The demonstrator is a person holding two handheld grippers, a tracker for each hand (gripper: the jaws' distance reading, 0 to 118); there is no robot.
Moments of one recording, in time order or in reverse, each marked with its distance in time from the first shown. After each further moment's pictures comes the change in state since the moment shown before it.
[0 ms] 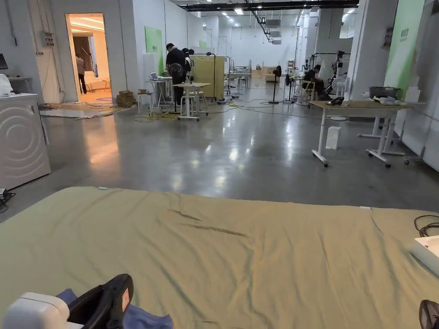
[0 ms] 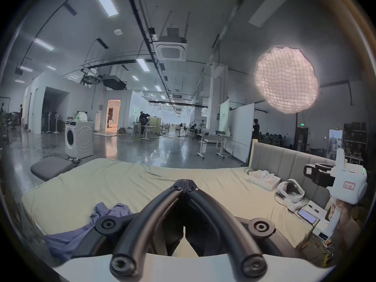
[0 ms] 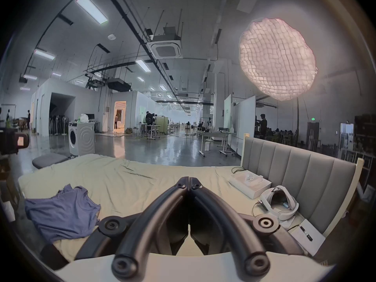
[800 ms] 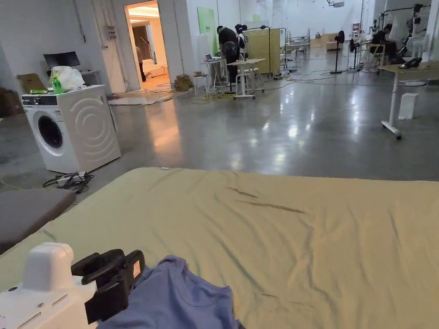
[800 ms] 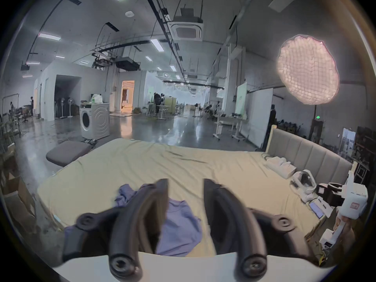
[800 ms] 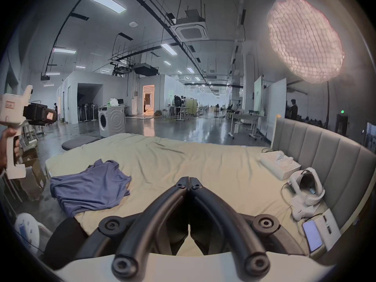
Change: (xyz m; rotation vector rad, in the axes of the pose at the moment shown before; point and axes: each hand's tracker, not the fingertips) left arm -0.079 0.014 0.001 -0.191 0.139 0.064; right arm -0.023 -0.037 0.022 -0.157 0.274 -0.013
